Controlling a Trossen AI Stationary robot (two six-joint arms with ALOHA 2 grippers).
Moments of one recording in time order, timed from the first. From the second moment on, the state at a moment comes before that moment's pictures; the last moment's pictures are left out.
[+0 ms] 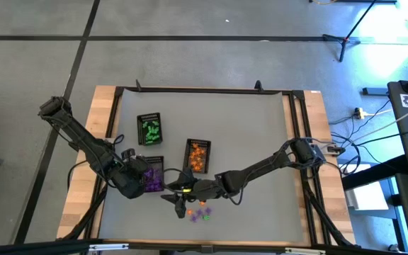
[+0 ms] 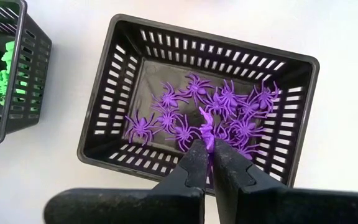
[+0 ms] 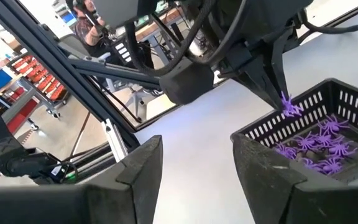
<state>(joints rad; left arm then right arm) -0.71 1.14 0.77 -0.96 -0.35 -1.04 0.39 2.17 1.64 0.32 0.32 0.62</state>
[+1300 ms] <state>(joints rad) -0.71 1.14 0.77 -0.91 -0.19 -0.90 0.39 2.13 1.64 0.18 0.28 0.66</state>
